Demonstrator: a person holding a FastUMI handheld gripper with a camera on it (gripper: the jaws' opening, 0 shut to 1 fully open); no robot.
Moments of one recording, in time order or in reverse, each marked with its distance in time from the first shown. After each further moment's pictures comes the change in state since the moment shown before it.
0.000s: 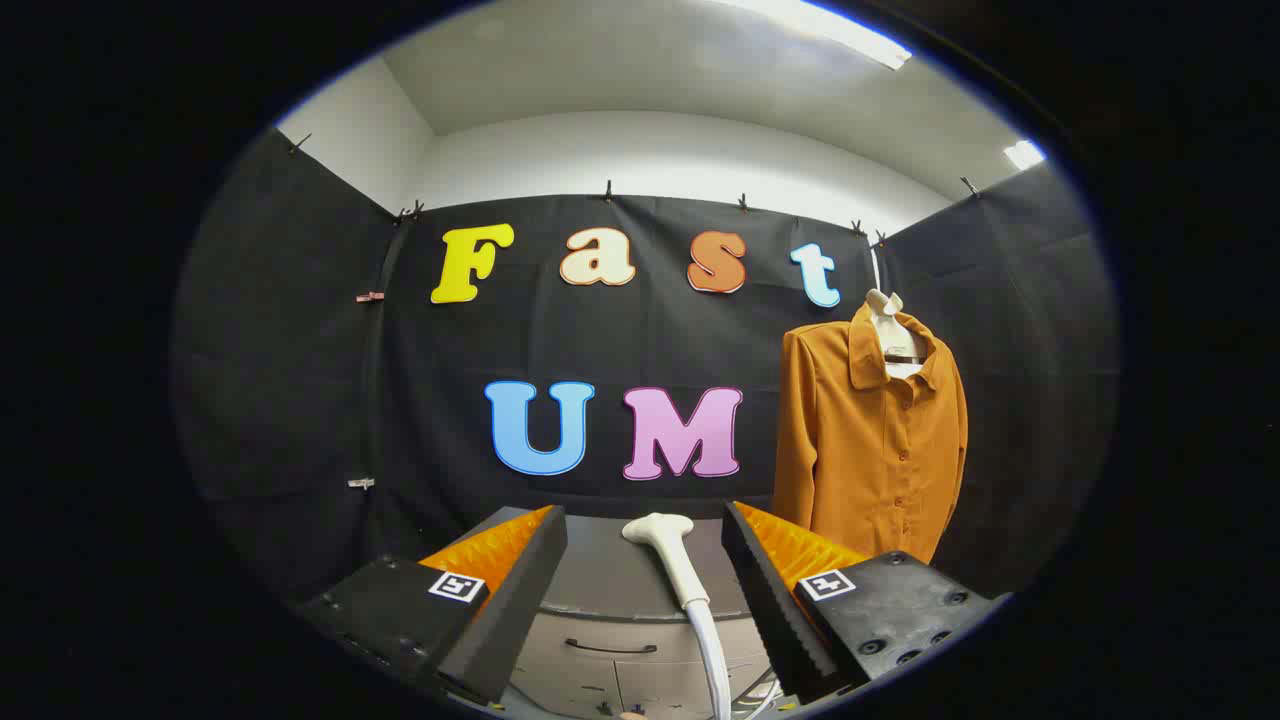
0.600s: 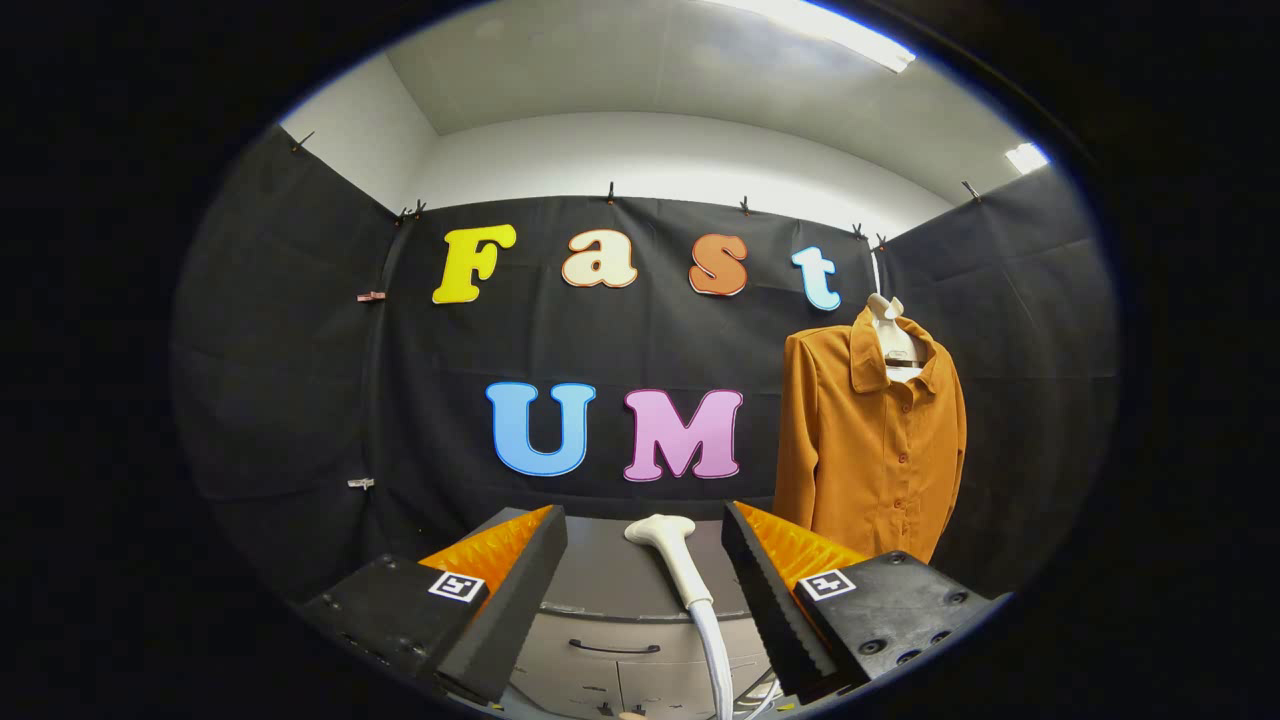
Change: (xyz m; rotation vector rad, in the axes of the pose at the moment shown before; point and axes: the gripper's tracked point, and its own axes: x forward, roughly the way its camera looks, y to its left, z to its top) arm -0.003 0.002 -0.002 -0.006 -0.005 -0.002
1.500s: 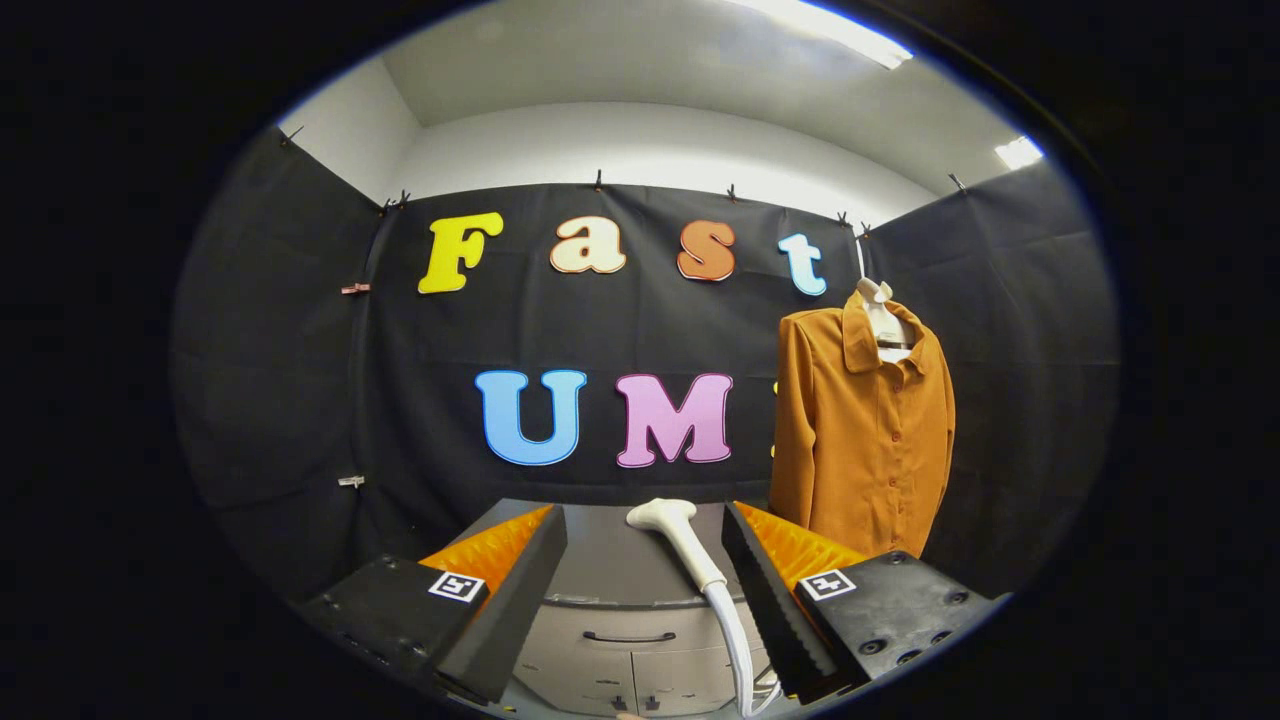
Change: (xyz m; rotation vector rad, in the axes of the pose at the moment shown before) arm -0.003 0.014 -0.020 0.023 0.033 -0.063
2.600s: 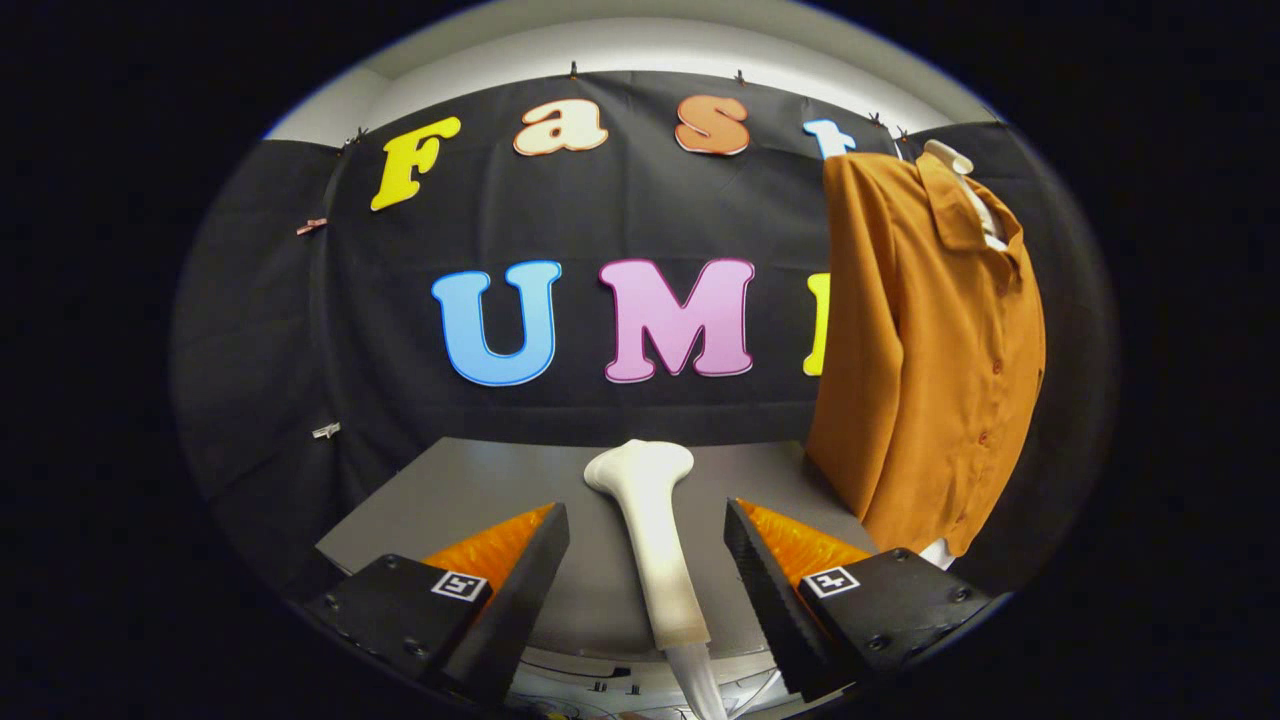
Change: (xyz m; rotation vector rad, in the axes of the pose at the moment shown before) arm 0.197 -0.048 -0.128 0.021 0.370 0.083
